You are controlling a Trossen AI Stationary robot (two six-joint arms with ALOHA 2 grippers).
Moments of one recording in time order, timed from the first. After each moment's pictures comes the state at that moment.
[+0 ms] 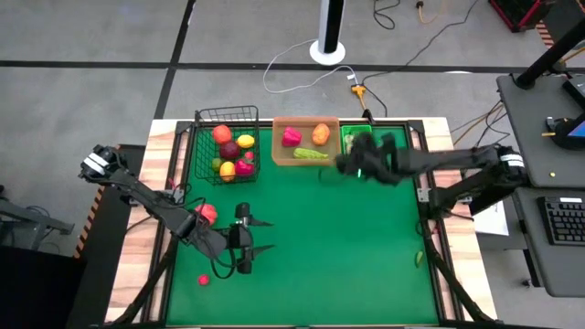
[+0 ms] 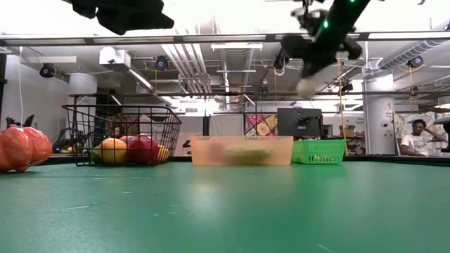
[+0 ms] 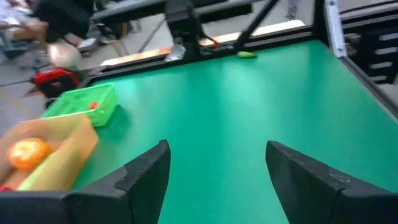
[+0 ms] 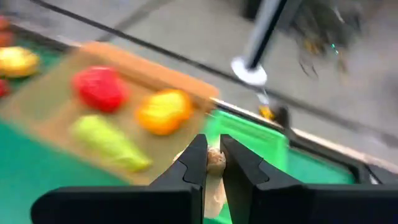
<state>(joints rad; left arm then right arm) -0.58 1.34 0.71 0.21 -0.69 -0.07 -0.10 1.32 1.05 -0.71 0.89 0.73</state>
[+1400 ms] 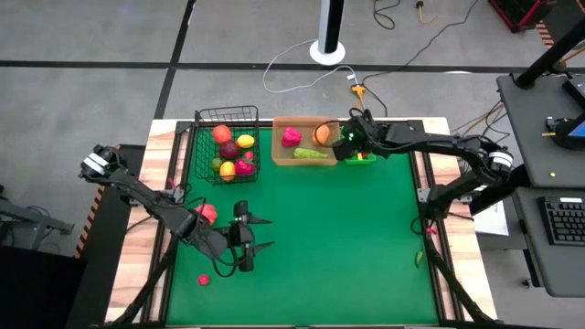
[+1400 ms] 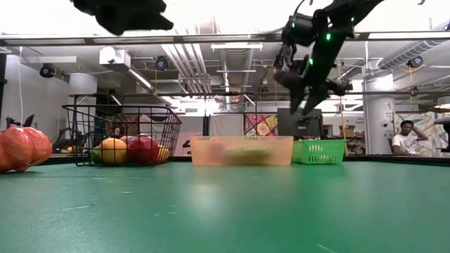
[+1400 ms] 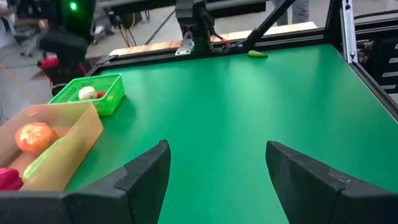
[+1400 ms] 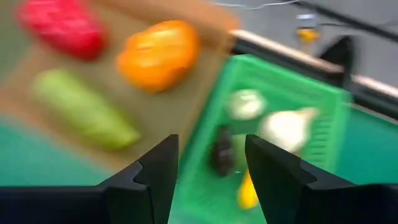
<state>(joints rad) -0.58 1.33 0.73 0.16 -0.72 -0.15 -0.47 1.45 1.03 -0.57 0.37 0.56</state>
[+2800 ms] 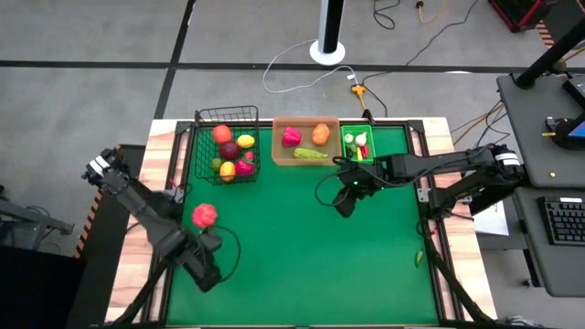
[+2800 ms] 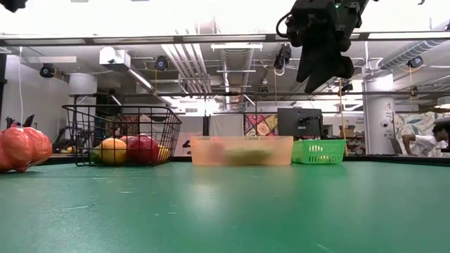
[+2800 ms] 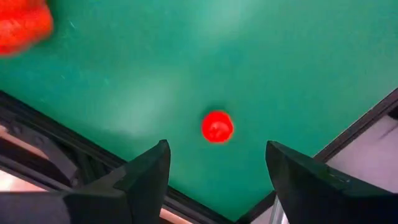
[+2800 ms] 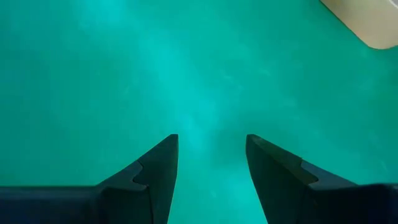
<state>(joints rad) -0.77 1.43 1.13 -1.17 0.10 -1.48 -0.02 1.37 1.07 -0.72 0.03 0.66</state>
